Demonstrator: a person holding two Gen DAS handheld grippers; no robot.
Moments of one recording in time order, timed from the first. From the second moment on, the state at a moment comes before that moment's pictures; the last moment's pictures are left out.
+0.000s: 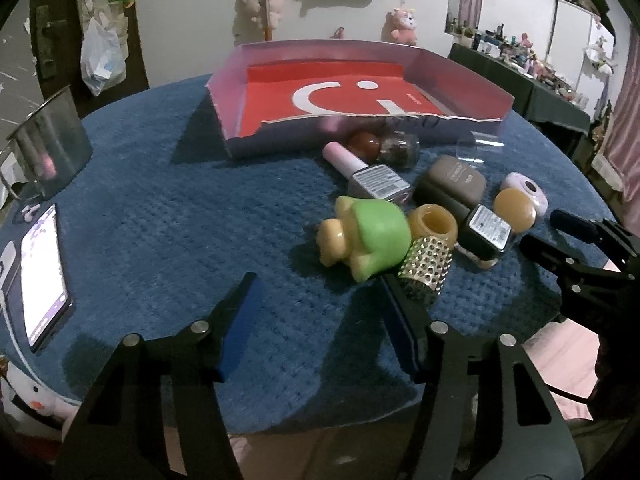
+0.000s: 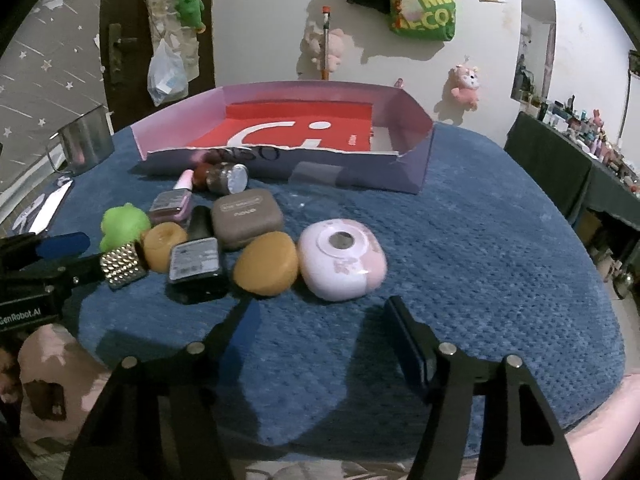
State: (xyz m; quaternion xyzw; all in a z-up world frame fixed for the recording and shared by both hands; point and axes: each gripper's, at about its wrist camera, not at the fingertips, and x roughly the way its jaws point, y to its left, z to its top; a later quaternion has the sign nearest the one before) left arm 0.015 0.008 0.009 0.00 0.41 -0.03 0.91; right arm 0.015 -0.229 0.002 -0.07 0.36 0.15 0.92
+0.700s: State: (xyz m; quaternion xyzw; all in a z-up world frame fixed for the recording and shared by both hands) left arm 0.042 -0.009 0.009 0.01 0.41 -0.06 0.91; right arm 0.061 -0.234 0.002 -0.06 0.36 0.15 0.92
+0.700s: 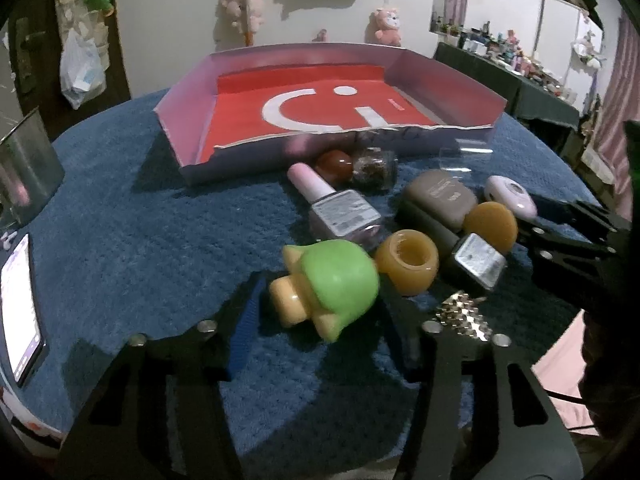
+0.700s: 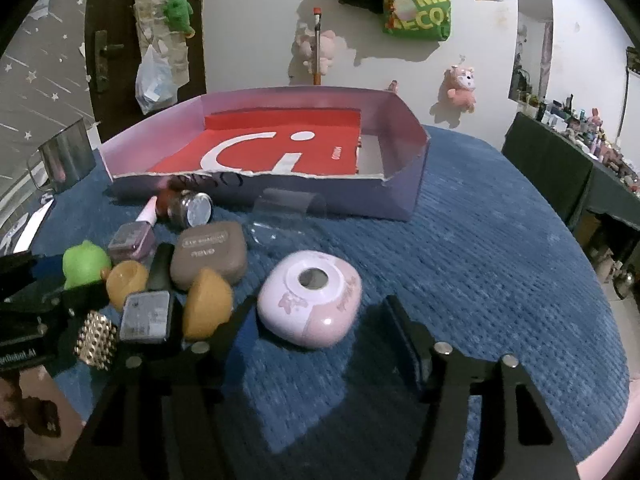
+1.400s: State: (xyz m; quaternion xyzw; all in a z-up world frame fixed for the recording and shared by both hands) left arm 0.038 -0.005 0.034 0.01 0.37 -0.06 0.93; right arm 0.056 -0.225 0.037 -0.05 0.32 0.18 0.93
